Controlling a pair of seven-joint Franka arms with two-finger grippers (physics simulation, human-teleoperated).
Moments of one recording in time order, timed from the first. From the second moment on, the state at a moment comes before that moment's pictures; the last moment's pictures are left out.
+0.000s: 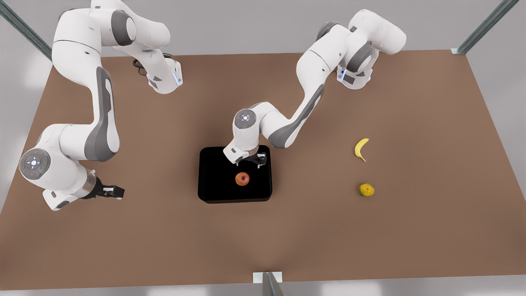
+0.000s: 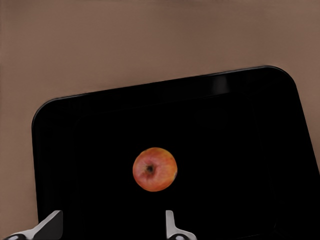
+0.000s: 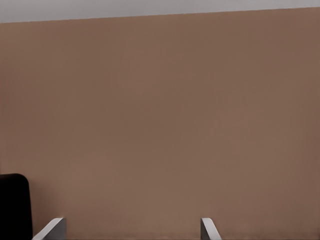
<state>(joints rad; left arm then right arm) -0.82 0.92 -0.03 -1.01 0.12 2.05 -0.77 0.09 0.46 -0.12 -1.36 0.02 1.83 0.04</state>
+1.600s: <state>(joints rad) -0.86 1.15 0.00 -0.97 0.20 2.35 -1.12 0.09 0.46 -0.12 -1.36 0.02 1.81 0.05</state>
